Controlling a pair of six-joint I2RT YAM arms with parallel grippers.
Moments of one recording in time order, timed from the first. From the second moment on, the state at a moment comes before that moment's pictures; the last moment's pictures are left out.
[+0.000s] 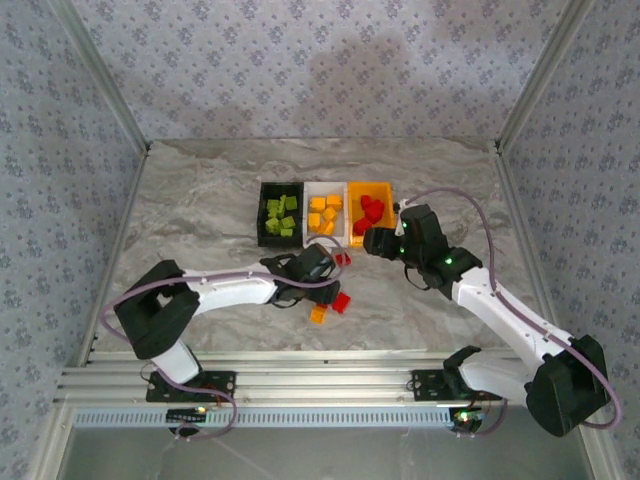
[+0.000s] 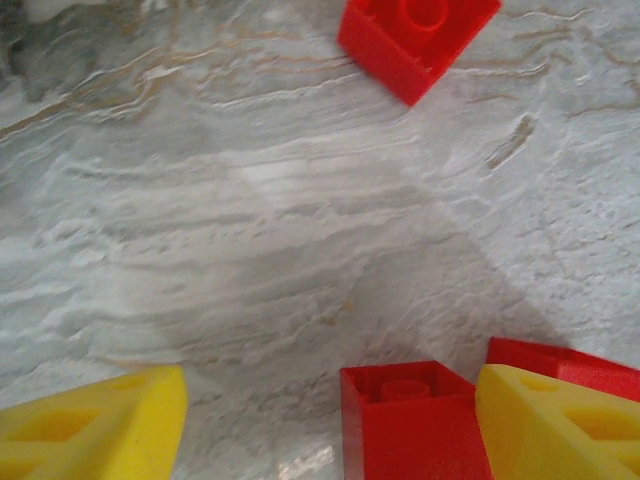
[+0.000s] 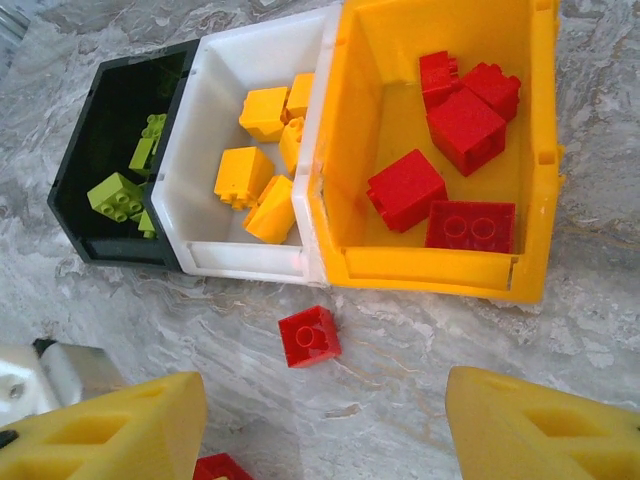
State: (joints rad) left arm -0.97 1.62 0.89 -0.31 -0.15 -0.55; right arm 0.51 1.10 0.80 -0.35 -0.01 0.51
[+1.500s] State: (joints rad) left arm -0.99 1.61 1.09 -0.47 -0.08 -0.52; right arm 0.45 0.98 0.77 -0.39 -0.01 0.52
